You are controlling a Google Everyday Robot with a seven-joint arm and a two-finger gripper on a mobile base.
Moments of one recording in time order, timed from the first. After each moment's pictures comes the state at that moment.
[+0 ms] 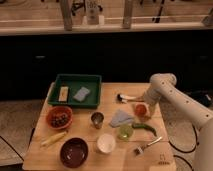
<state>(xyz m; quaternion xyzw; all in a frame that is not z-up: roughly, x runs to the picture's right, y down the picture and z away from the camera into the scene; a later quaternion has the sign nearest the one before) 0.261 0.125 0.905 -0.26 -0.19 -0.29 0.90</state>
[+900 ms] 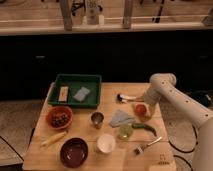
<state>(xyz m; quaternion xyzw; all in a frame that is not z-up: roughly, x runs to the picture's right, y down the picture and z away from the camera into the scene) 0.261 0.127 0.906 -0.26 -0.20 -0.31 0.89</state>
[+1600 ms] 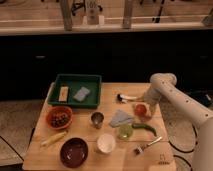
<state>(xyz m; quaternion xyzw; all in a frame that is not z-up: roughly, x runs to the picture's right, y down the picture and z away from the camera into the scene) 0.263 0.128 0.905 -0.27 -0.20 -0.31 0.89</state>
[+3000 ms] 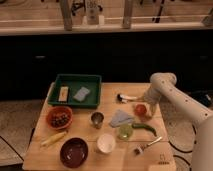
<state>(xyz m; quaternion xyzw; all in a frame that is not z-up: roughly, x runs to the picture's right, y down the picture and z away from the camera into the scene) 0.264 0.128 0.905 -0.27 -0.21 -0.33 0.88</state>
